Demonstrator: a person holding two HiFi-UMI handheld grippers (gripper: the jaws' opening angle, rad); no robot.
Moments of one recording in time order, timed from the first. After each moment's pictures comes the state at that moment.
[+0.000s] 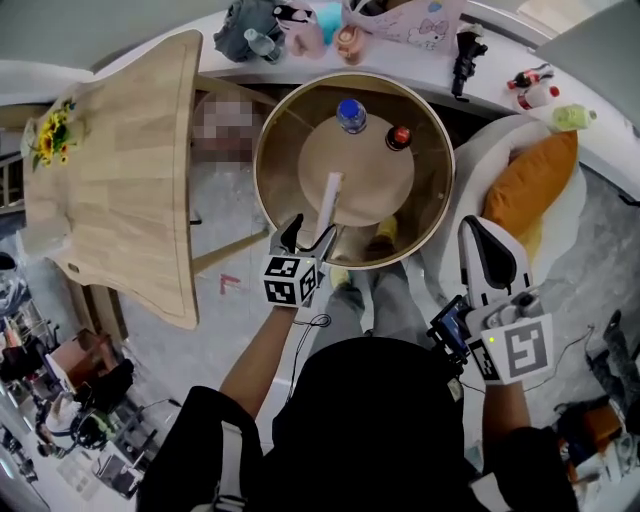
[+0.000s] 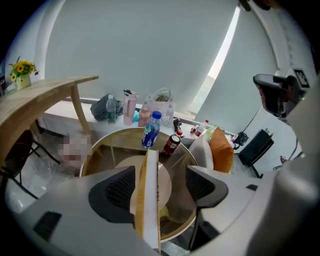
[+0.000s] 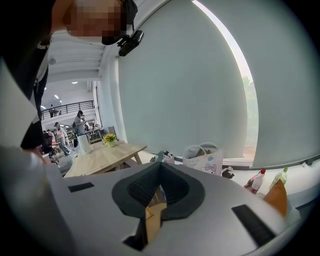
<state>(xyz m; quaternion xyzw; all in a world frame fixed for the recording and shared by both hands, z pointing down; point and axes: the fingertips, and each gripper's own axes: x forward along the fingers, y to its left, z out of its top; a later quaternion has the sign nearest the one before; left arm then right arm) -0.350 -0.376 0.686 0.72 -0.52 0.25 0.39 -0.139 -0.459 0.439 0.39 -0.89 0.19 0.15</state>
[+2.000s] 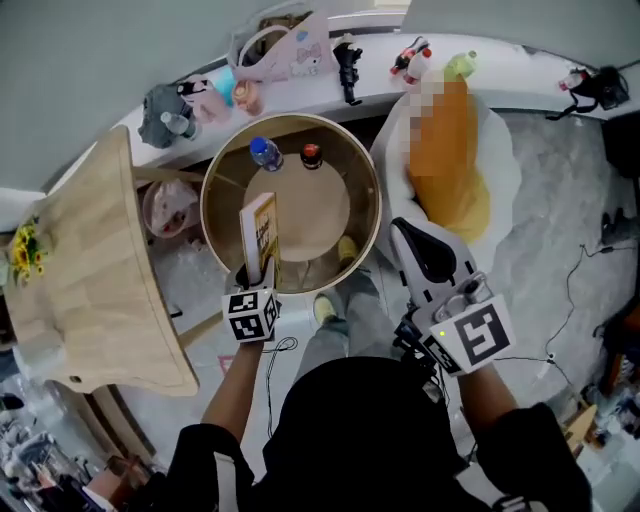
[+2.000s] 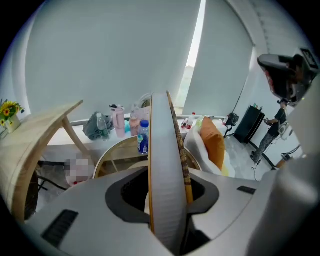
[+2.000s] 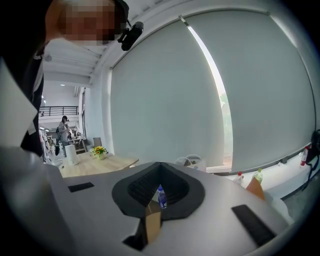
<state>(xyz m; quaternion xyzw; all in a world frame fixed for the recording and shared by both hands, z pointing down) -0.357 -0.362 0.646 0.76 -0.48 0.32 0.30 -0.131 -0.380 0.379 0.50 -0.85 0.15 0.08</state>
